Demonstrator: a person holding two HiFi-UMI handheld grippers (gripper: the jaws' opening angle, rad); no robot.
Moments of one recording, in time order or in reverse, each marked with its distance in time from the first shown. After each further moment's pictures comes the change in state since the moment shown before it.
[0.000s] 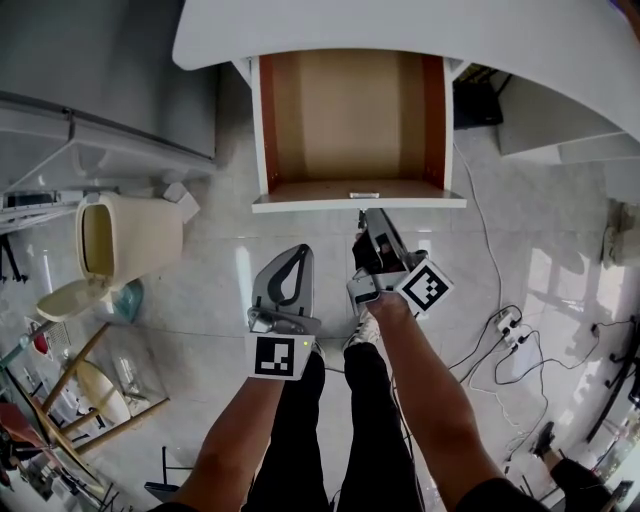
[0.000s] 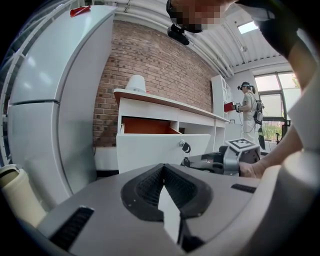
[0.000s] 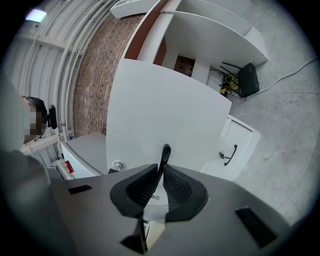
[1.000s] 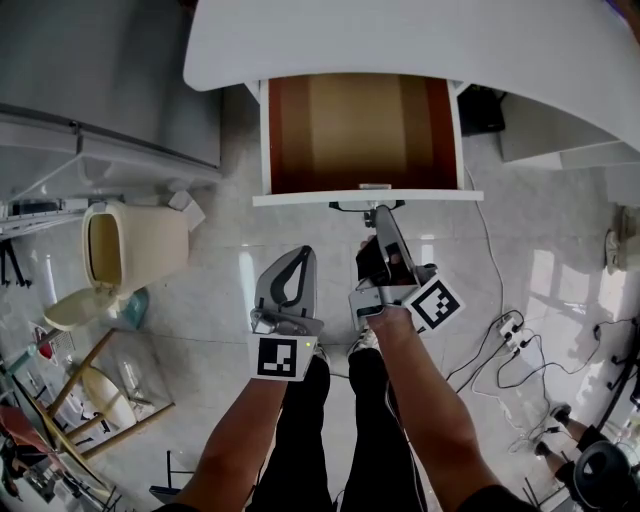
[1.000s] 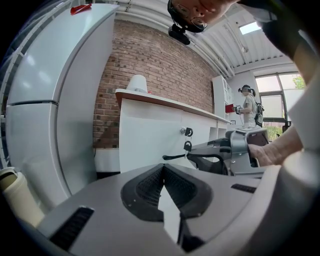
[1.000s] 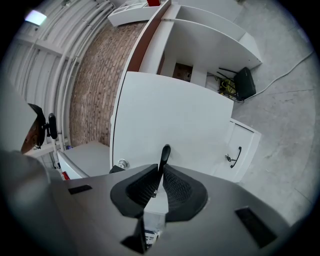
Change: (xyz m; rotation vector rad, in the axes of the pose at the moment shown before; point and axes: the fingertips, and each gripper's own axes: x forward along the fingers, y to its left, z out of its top) left arm 0.015 0.013 0.014 0.003 -0.006 -0.002; right arm 0.010 0.035 0.023 0.052 -0.084 -0.035
